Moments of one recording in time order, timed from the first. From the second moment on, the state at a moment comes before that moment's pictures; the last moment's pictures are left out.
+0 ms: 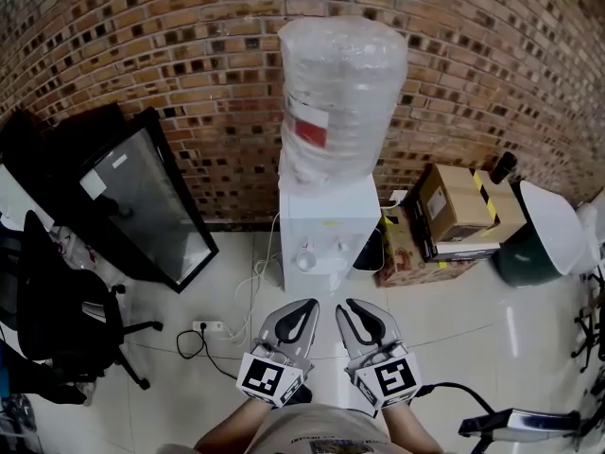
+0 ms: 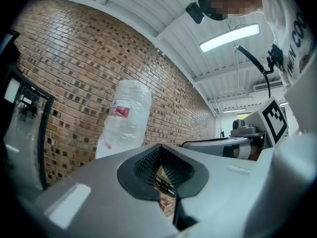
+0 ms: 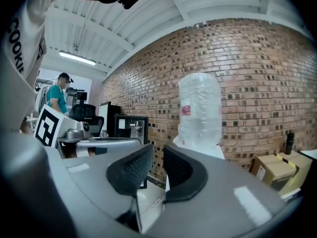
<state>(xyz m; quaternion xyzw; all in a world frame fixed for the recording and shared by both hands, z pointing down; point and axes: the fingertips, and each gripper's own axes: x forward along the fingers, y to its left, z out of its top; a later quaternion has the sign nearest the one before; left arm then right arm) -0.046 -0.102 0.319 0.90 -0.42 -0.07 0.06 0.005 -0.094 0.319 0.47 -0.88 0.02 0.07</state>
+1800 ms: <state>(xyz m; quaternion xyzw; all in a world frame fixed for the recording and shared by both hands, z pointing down) 0.013 0.162 0.292 0.89 -0.45 -0.05 0.04 0.057 0.167 0.323 0.45 -0.89 0.04 0.04</state>
